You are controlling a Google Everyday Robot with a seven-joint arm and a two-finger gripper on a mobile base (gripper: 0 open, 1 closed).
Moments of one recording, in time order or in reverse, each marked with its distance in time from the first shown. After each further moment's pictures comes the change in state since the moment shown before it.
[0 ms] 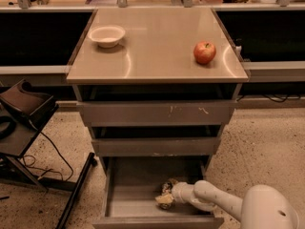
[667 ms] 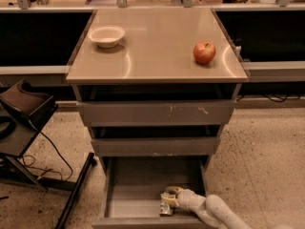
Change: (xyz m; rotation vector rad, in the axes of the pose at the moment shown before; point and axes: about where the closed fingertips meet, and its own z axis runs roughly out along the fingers) arm 0.006 0.008 -0.019 0.007 -0.263 -0.010
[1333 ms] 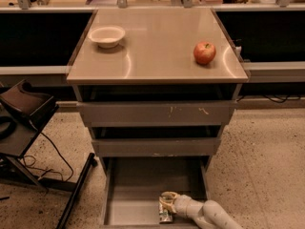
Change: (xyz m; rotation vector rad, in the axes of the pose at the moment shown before) arm -0.002 0.031 0.000 -0.034 -0.032 -0.004
